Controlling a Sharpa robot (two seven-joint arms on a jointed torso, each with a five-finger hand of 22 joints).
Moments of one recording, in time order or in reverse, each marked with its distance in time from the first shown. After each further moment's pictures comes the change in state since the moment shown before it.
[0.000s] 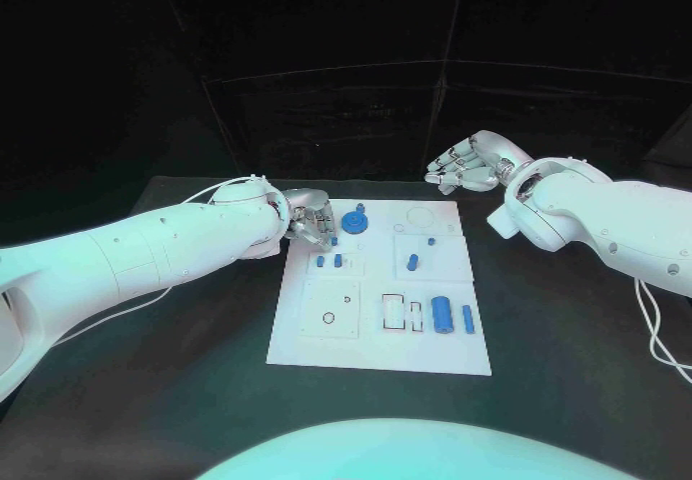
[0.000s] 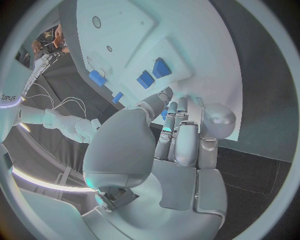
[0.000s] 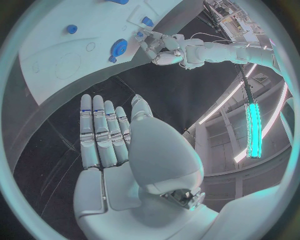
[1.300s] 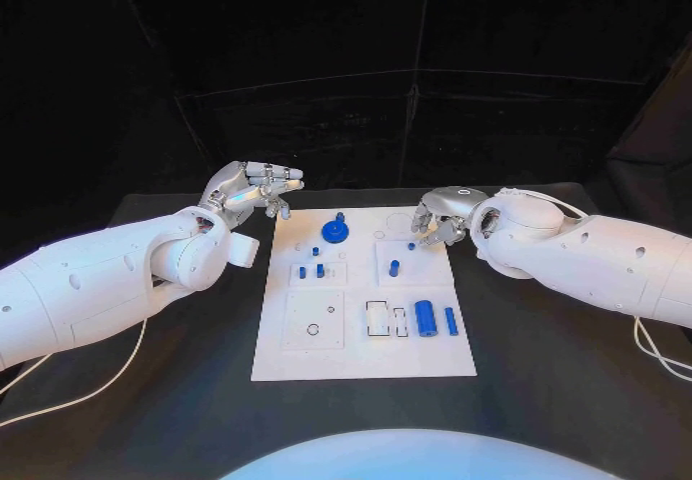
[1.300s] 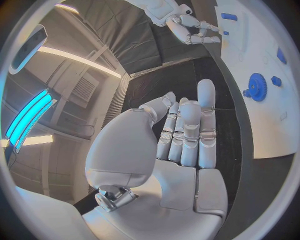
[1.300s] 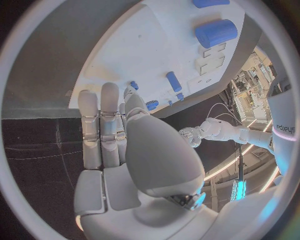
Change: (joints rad) left arm -0.016 -0.214 -0.001 0.224 1.217 -0.207 0.509; left_hand 0.001 0.053 -0.001 0.029 0.004 -0.011 0.032 -0.002 0.001 -0.041 0.019 0.042 0.003 -0.179 0.025 -0.264 -0.479 0.041 -0.189 0.025 -0.400 -0.355; right arm -0.086 -0.003 -0.001 0.026 -0.744 0.155 -0.142; right_hand 0.113 -0.045 0.041 -0.106 -0.065 0.131 -0.077 -0.058 -0.001 0.105 -0.073 -0.153 -0.001 0.318 -0.122 0.591 0.356 -0.016 0.269 -0.125 0.686 0.583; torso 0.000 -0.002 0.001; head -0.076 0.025
